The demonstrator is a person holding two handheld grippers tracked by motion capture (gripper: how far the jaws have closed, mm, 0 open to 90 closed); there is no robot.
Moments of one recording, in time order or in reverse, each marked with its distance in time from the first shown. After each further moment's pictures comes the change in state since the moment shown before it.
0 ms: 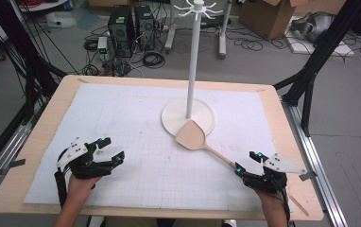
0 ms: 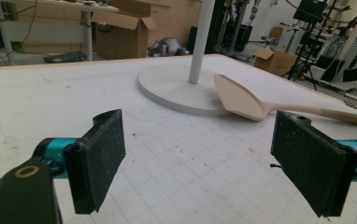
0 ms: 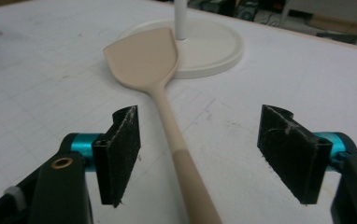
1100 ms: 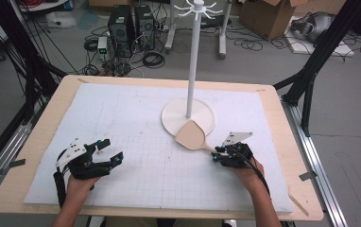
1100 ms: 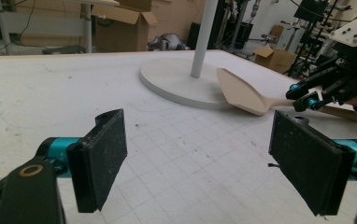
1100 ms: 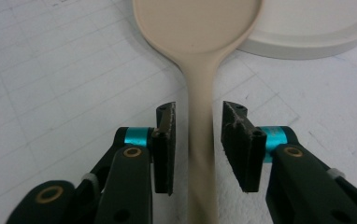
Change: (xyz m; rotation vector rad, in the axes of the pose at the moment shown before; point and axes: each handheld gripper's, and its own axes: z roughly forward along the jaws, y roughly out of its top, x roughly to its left) left arm 0.005 -0.005 -0.002 0.013 -0.003 -0.021; right arm -0.001 0.031 0.108 0.360 0.231 -0.219
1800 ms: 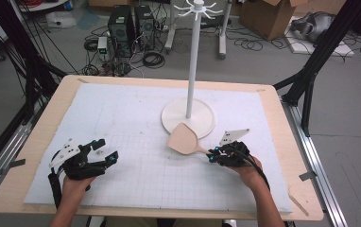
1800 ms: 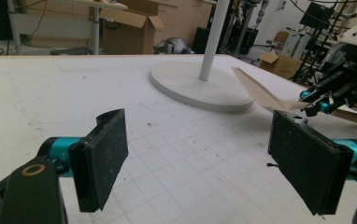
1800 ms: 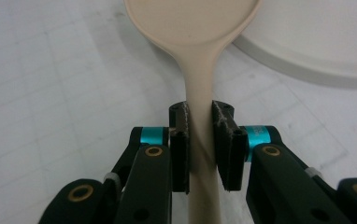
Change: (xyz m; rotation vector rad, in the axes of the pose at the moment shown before) left arm 0.008 -0.001 -0.011 -0.024 0.027 -0.021; right arm 0.004 0.014 0.000 -0.021 0.162 -0.052
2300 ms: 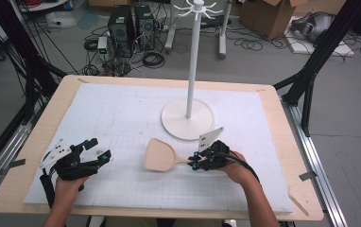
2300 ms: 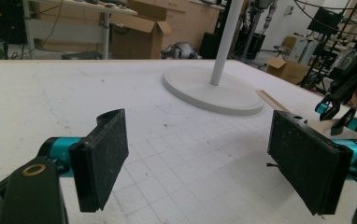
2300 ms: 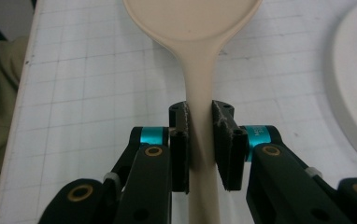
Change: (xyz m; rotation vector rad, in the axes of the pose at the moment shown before) left arm 0.011 0.003 -0.016 -0.019 0.033 -0.002; right arm 0.030 0.046 0.028 0.074 0.234 -0.271
